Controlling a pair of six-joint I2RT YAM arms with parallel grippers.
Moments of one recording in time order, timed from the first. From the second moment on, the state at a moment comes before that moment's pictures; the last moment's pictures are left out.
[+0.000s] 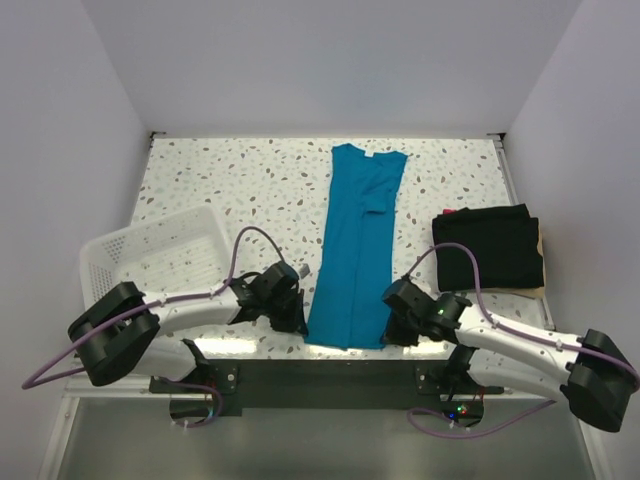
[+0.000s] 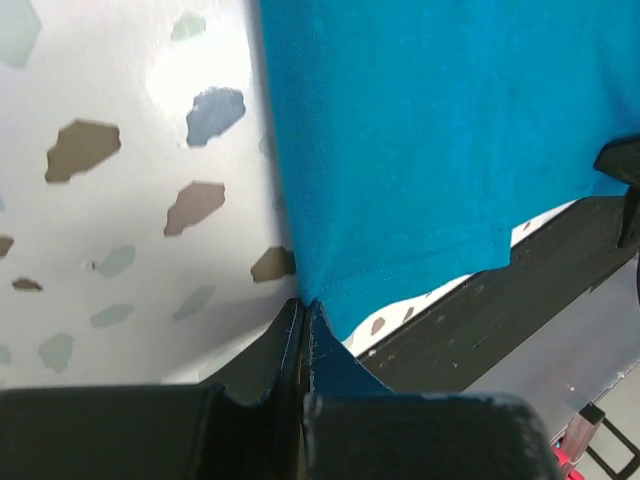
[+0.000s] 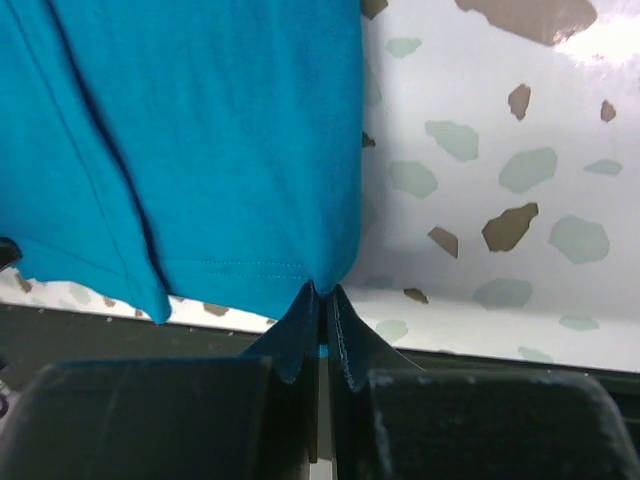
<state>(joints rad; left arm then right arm) -0.89 1.36 0.53 -0.19 0.25 -0.79 0.93 0.98 0.44 -0.65 0.08 1.20</state>
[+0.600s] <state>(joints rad) -0.89 1.29 0.69 -0.32 0.19 -0.81 0.93 0.95 0.65 -0.82 0.18 1.22</state>
